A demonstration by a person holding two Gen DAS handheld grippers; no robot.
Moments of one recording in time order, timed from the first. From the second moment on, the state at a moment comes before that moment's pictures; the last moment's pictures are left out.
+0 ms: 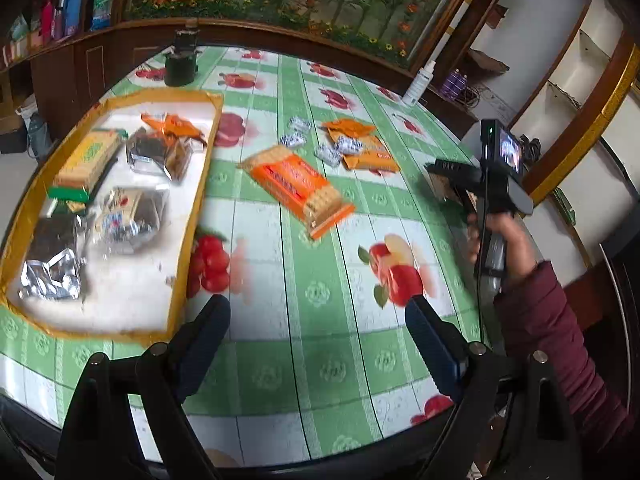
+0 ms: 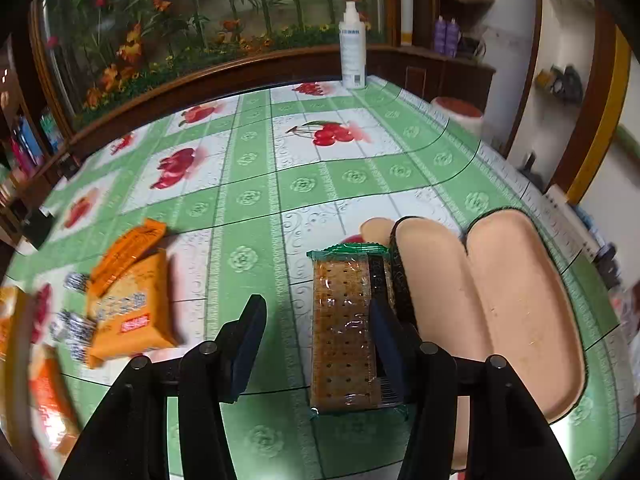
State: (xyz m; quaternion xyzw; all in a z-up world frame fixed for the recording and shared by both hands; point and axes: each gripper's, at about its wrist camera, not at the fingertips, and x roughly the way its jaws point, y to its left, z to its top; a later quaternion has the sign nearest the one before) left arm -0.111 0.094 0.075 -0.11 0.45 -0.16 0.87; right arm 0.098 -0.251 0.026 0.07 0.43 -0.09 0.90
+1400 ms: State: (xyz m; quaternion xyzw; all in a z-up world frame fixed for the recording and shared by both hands) left arm 0.049 0.005 0.010 0.07 0.47 -0.01 0.88; right arm 0.060 -0.224 0.010 0.11 0.42 0.01 0.90
